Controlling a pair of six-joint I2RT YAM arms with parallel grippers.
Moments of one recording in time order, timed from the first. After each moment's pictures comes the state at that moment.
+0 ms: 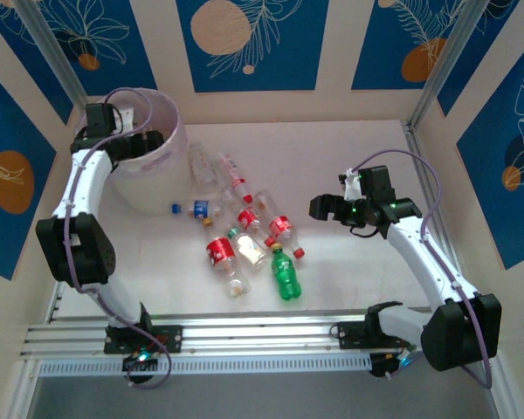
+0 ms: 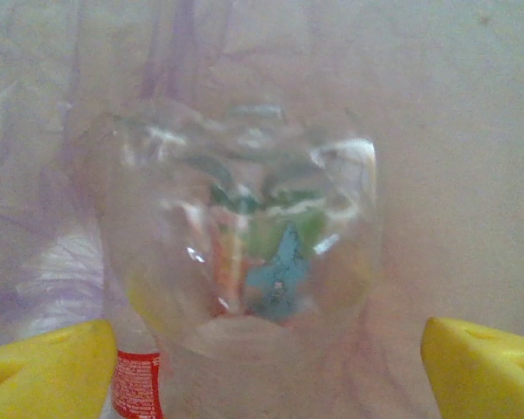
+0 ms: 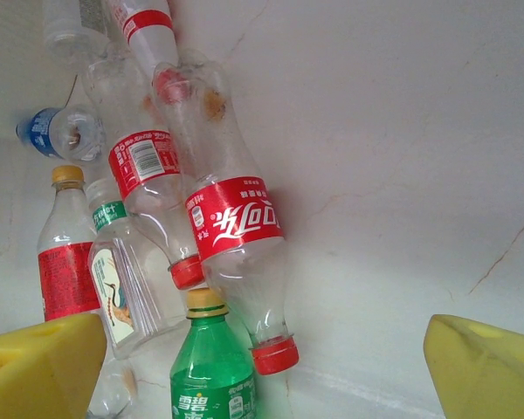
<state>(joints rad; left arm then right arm) 0.13 1.73 1.61 -0.67 0.33 -0.07 0.20 1.15 0.92 -0.71 -0.41 0.35</state>
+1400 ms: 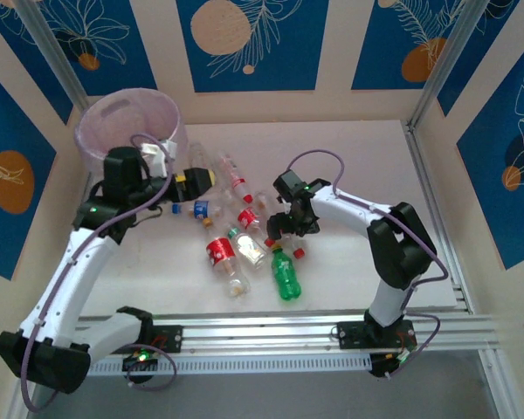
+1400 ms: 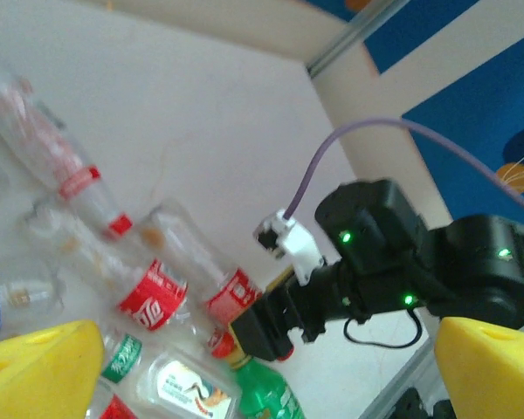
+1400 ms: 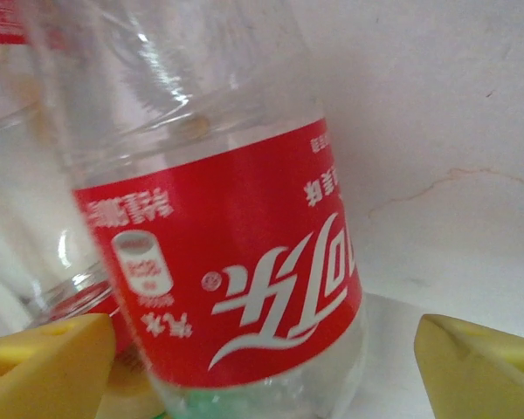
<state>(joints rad) -0.29 1.06 1.12 -0.57 0.53 -0.51 0.62 1.76 1.19 -0.81 -0.06 0.40</state>
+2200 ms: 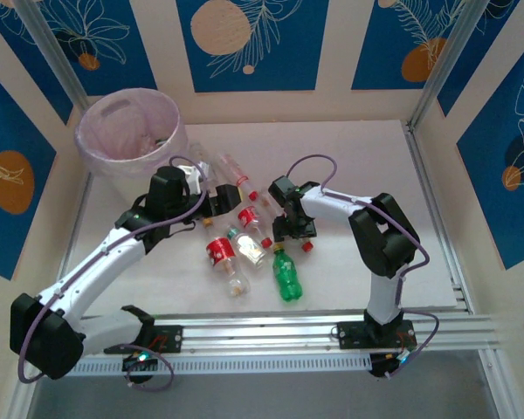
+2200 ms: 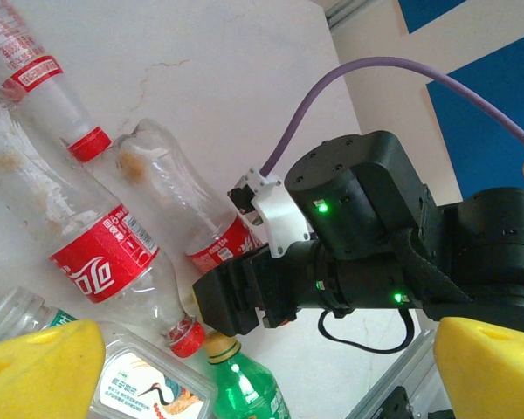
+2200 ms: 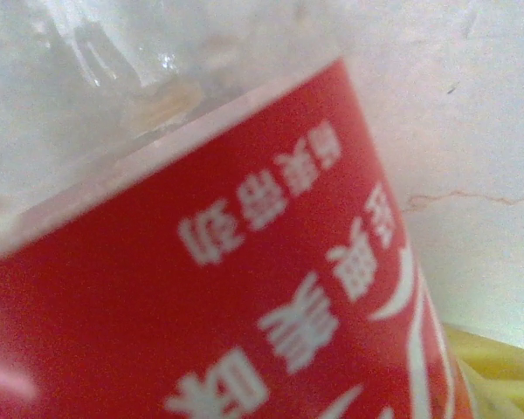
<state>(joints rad) -0.51 1.14 0.91 -0.28 0.39 -0.72 0.62 1.88 1.21 -0.80 0.04 0.49</state>
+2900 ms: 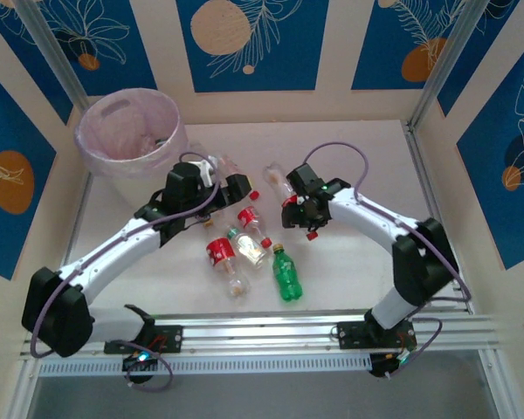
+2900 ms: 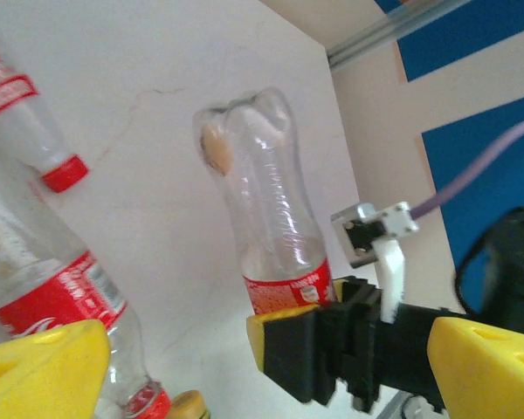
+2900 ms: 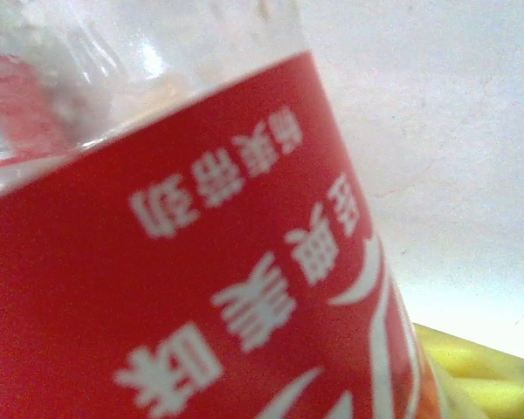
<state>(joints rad) -0.57 1.29 0.94 -0.09 0.30 -0.87 0.58 1.55 1.12 -0.76 0.00 0.47</state>
